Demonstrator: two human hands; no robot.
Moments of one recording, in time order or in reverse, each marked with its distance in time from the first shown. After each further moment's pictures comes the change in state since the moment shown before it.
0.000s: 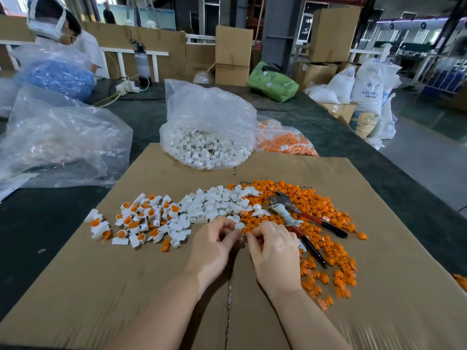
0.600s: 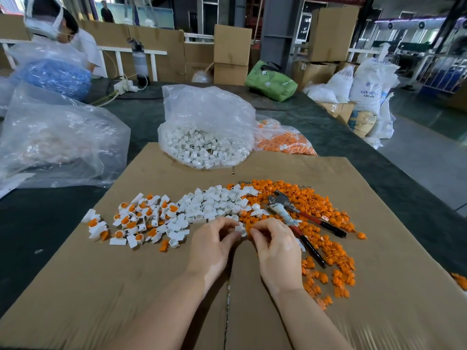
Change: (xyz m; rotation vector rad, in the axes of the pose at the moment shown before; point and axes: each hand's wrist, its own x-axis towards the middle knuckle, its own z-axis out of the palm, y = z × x) left_hand 0.004 -0.002 0.002 0.219 0.066 0.080; right_hand 0.003 0.005 0.000 0.207 -0.040 0.140
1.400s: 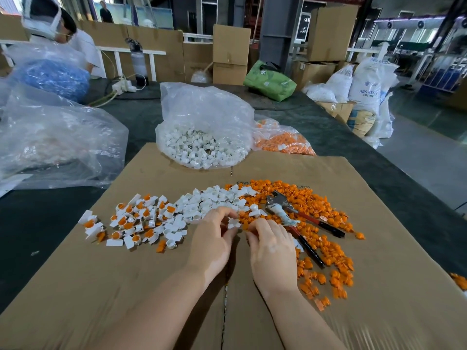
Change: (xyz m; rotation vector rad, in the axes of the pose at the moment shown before) left_hand 0.006 0.011 0.000 0.078 0.014 0.071; right_hand -0.002 -0.001 0.006 -0.262 -0.001 -0.108
